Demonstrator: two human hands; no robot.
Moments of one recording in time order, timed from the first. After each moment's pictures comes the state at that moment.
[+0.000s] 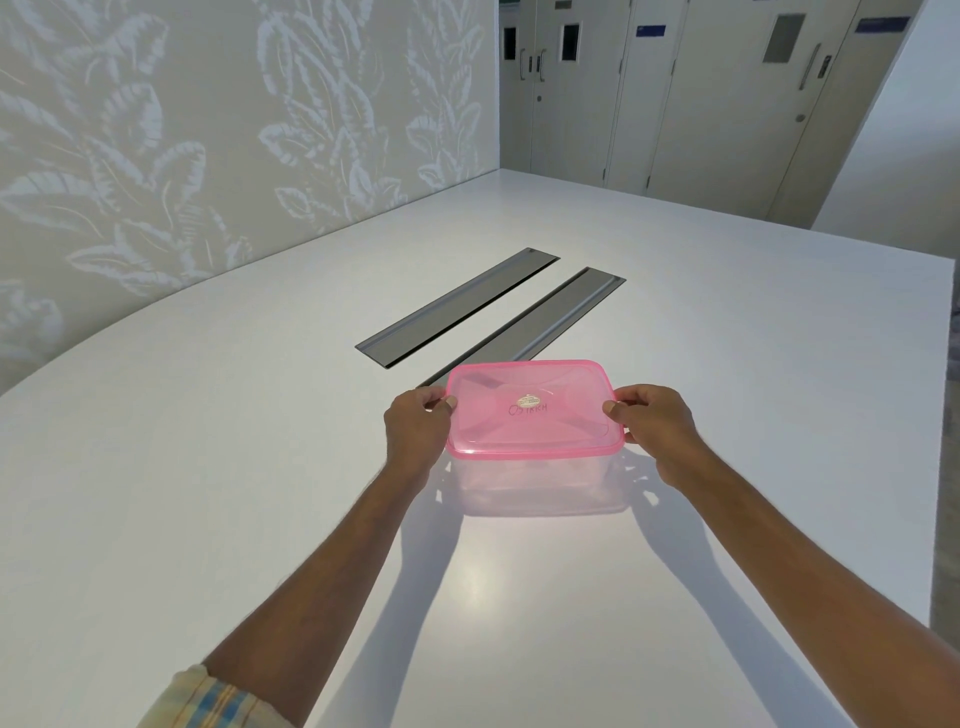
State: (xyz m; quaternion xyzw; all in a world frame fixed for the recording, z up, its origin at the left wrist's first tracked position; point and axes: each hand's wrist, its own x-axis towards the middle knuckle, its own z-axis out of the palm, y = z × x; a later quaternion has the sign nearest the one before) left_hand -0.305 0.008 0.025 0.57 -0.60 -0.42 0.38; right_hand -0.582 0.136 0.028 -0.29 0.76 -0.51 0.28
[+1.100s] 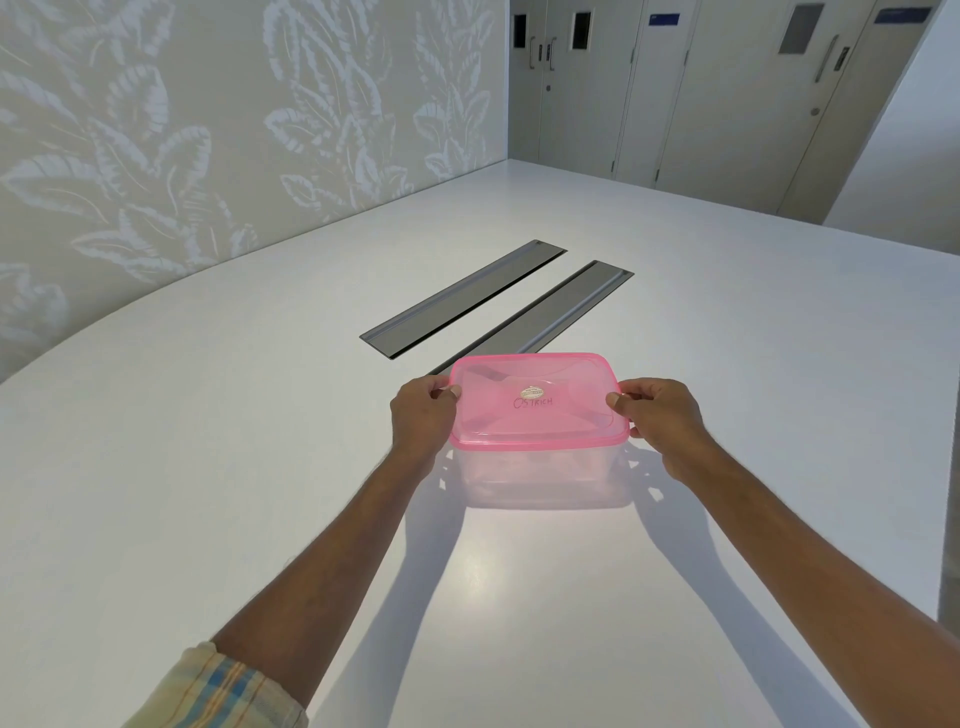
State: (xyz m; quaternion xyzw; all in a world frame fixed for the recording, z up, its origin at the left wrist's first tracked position) left_hand -0.311 0.001 0.024 0.58 -0.59 -0.42 0.37; right_hand -0.580 0.135 0.034 -0.30 0.76 -0.51 0.28
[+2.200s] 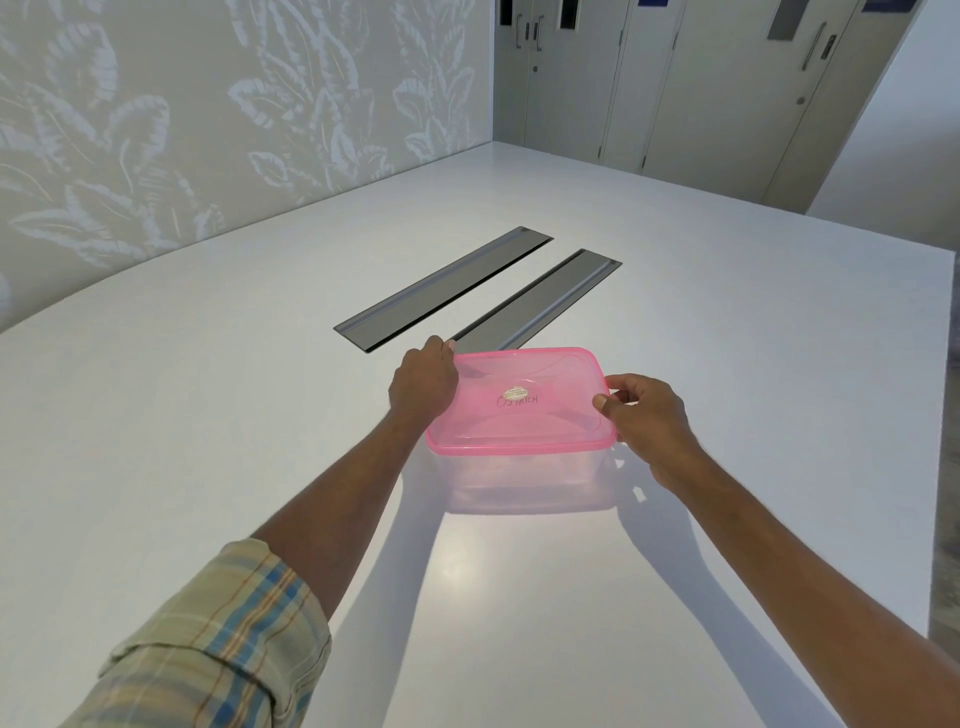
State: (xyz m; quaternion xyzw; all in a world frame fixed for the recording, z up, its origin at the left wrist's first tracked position) left_hand -0.357 -0.055 0.020 0.58 -0.75 -0.23 0.21; right_hand -0.579 0.129 0.025 -0.32 0.78 -0.48 0.24
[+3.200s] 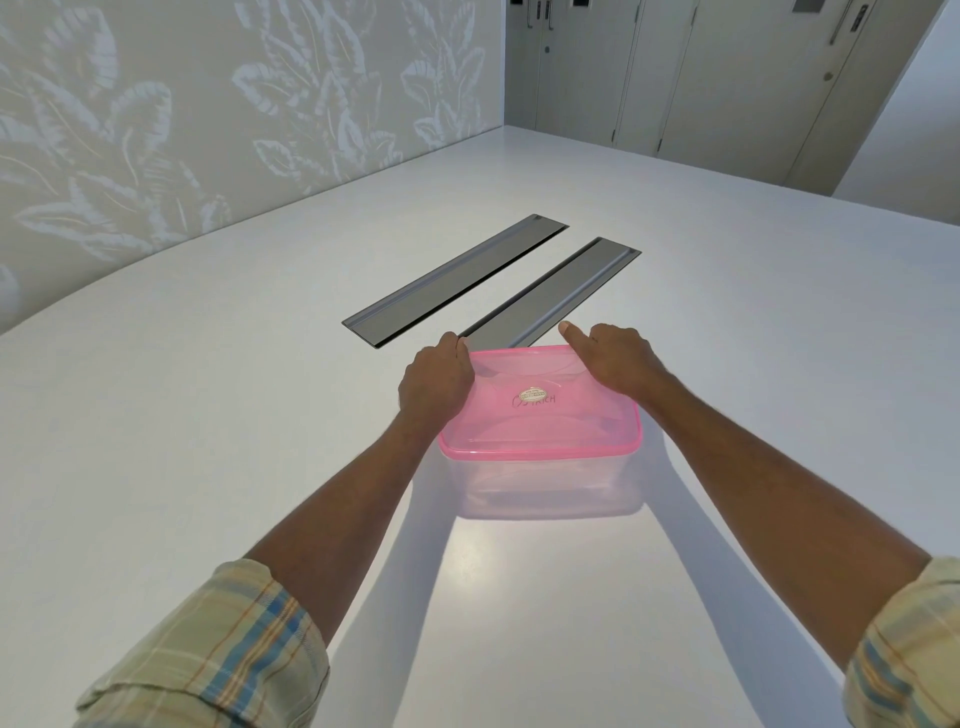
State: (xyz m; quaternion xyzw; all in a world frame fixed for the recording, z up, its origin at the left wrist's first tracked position) left_hand -0.361 -0.062 0.012 0.58 -0.76 -0.21 0.20; right_hand -0.599 0.016 0.032 -0.48 0.85 -0.16 0.13
